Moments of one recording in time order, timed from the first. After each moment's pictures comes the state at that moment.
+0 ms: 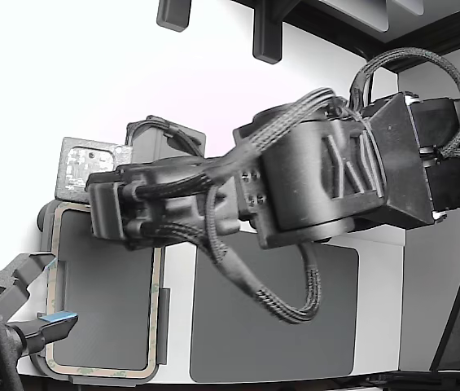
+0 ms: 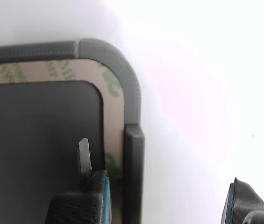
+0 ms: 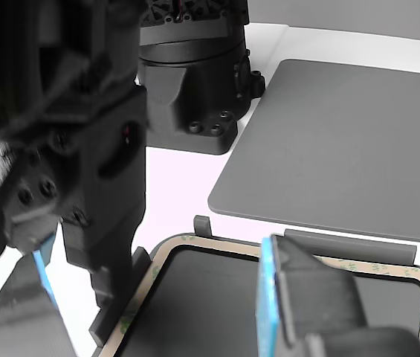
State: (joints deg) arm 16.3 70.2 57.3 94.1 10.8 17.8
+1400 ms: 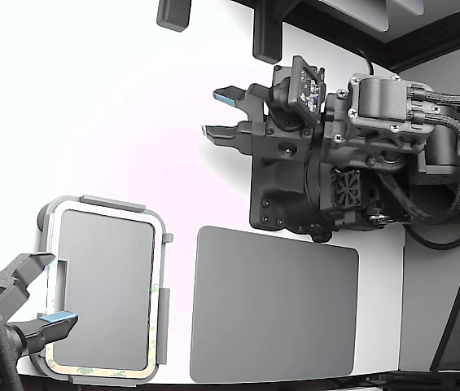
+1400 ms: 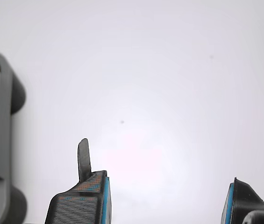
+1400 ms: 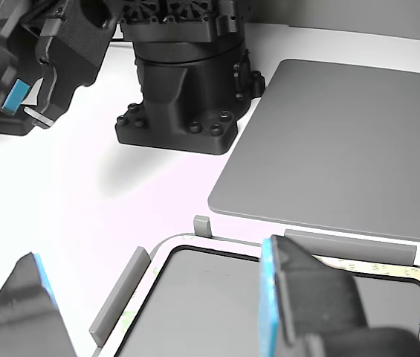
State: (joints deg) arm 0.4 162.1 149.4 55.1 7.2 6.8
